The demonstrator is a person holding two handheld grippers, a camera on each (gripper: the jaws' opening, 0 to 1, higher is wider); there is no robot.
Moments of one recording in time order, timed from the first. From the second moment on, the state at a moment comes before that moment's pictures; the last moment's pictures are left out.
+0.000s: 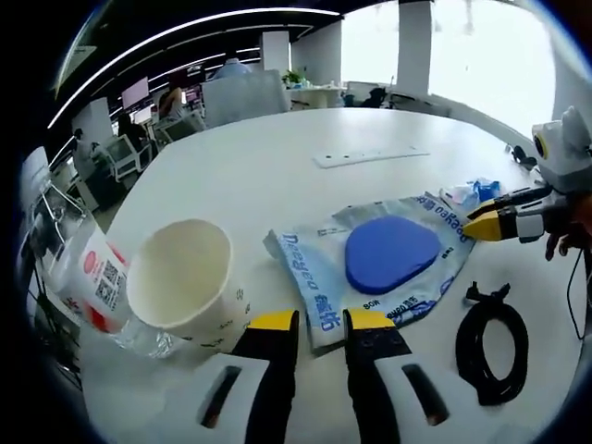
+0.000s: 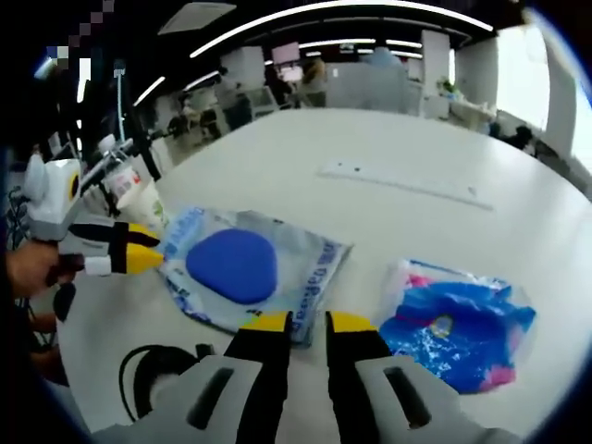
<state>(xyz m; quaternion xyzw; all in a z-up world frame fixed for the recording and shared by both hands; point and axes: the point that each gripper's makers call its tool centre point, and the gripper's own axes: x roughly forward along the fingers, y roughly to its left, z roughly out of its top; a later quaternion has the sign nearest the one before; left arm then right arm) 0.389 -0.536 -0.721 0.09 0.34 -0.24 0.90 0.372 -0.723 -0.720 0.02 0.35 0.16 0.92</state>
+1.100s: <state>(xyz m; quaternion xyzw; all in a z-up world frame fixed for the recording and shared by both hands) 0.351 -0.555 -0.694 0.08 0.31 -0.25 0.91 0.358 -0.708 -0.666 -0.01 0.27 0.21 0.94</state>
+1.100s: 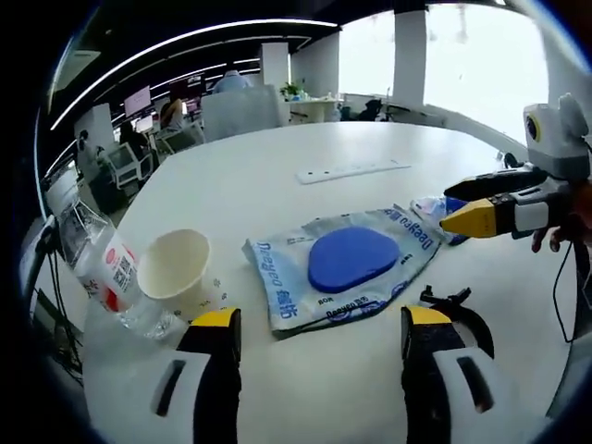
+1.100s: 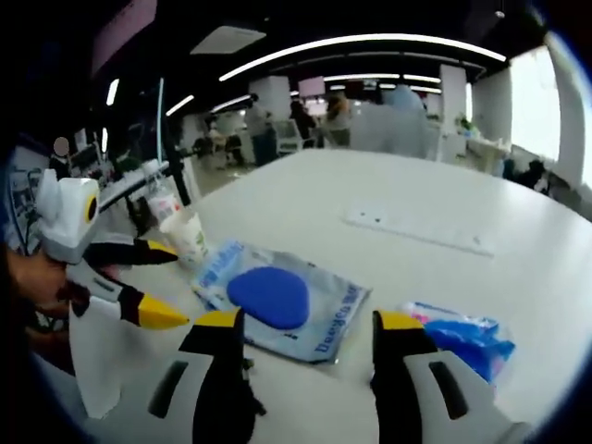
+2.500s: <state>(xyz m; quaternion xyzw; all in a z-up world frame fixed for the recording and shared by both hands) 0.287 -0.592 -0.695 0.11 0.33 -0.33 0.88 0.289 -0.698 -0.693 -0.09 0.34 0.26 0.90</state>
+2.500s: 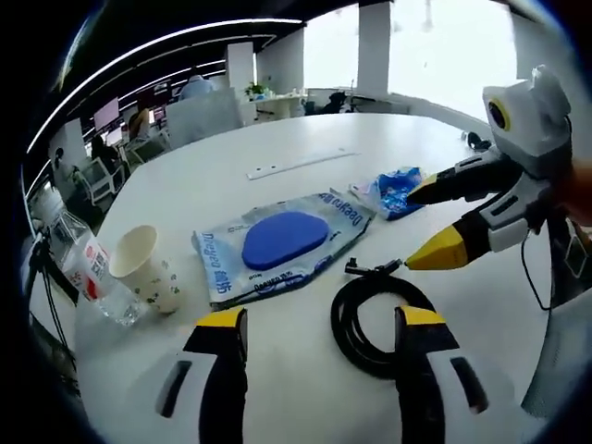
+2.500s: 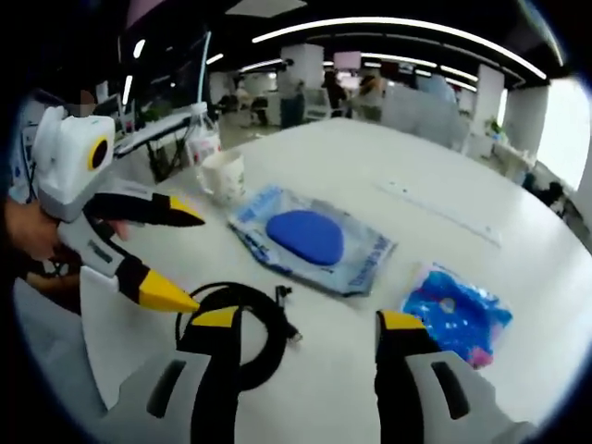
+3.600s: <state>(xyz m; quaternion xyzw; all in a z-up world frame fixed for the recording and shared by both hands) 0.267 -0.614 -0.730 0.09 0.38 -0.36 0.85 0.257 -0.686 -0.743 -0.06 0.43 0.26 0.86</state>
